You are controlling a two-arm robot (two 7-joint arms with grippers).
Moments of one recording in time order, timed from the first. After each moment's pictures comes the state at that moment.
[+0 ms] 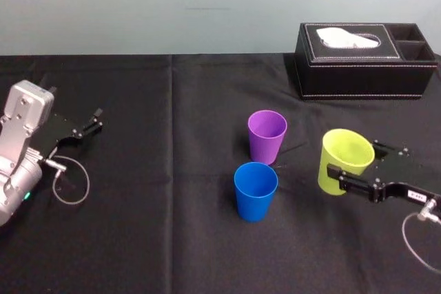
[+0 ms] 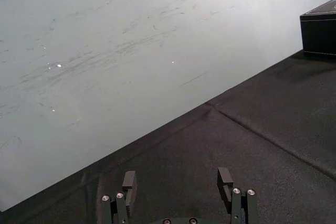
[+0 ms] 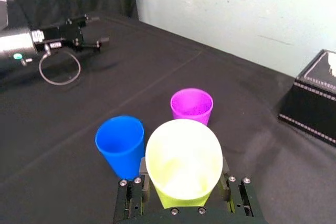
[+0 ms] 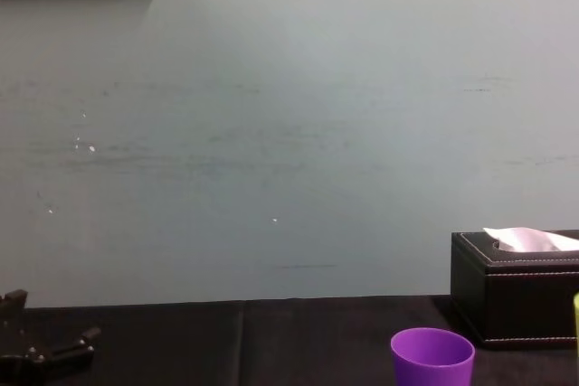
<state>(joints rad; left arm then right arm) -0.20 0.60 0.45 -1.41 -0.25 -0.12 0.03 -0.17 0.85 -0.11 -1.92 0.61 0.26 0.46</state>
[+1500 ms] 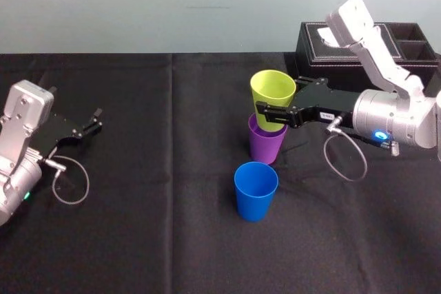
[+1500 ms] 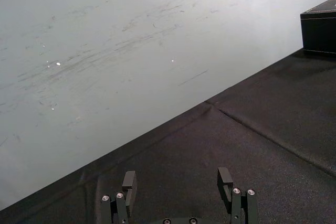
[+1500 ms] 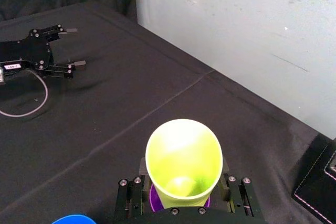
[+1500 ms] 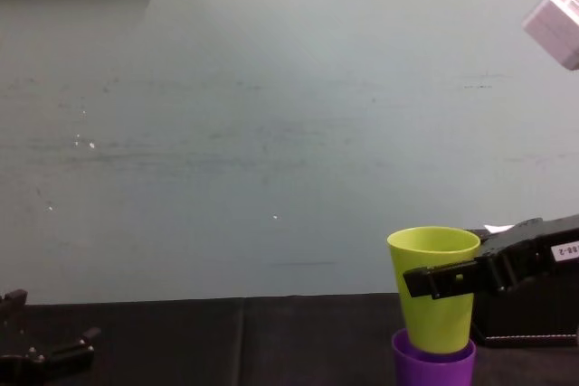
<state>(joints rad) -0.20 0.60 0.45 -1.41 -0.25 -0.12 0.03 0.45 0.61 -0.50 -1.62 0.45 0.47 0.45</state>
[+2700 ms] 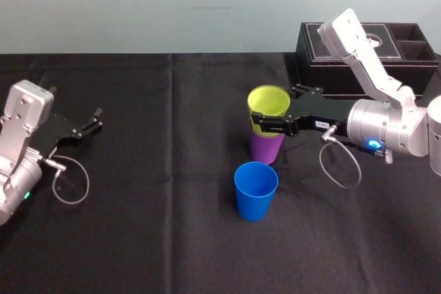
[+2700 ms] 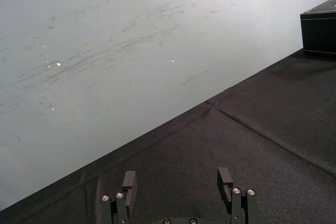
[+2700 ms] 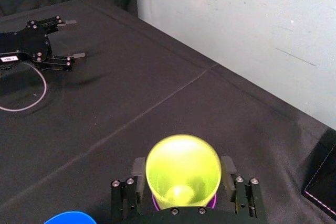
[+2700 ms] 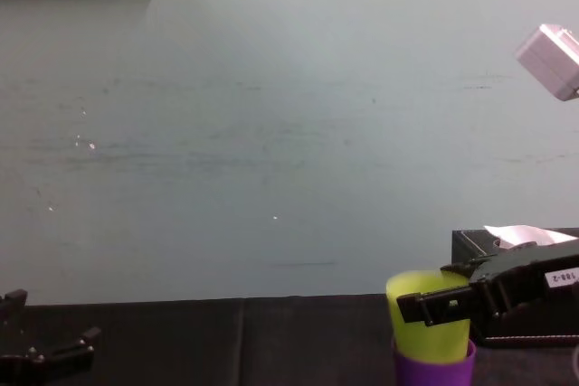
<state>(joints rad) -0.20 0.60 0.45 -1.41 -0.25 -0.12 0.03 0.44 0.59 -0.51 -1.58 0.44 0.44 0.46</state>
